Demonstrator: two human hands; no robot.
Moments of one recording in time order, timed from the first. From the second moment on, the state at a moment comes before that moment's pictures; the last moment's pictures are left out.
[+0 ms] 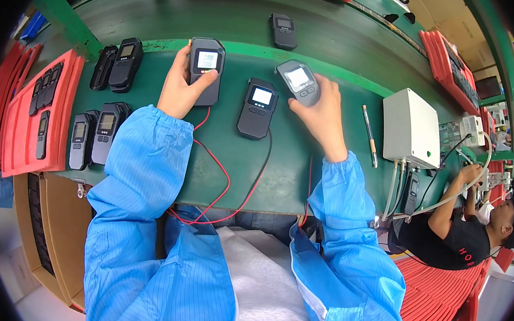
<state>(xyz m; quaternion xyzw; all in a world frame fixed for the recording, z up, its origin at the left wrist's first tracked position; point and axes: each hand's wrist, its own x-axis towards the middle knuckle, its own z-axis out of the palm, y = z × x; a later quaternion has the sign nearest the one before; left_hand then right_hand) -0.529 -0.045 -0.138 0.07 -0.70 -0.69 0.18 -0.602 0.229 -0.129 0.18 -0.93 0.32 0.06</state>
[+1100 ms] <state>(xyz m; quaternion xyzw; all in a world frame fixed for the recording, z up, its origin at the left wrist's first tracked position) -0.511 0.010 -0.124 -0.17 -0.66 -0.71 0.17 -0.543 0.197 -0.116 0.32 -0.77 0.55 -0.05</state>
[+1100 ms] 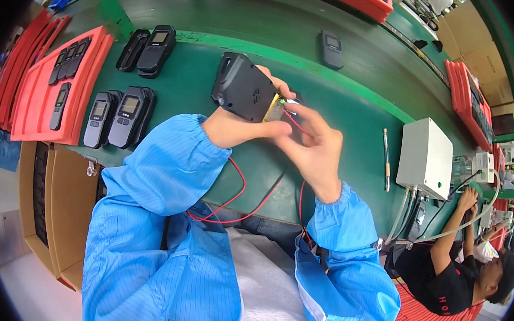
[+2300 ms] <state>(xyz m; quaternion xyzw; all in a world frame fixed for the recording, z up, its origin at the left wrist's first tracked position) -0.565 -0.155 -0.101 0.28 -0.94 0.18 0.03 -0.593 0.215 -0.114 0.00 -0.64 0.77 -0.07</state>
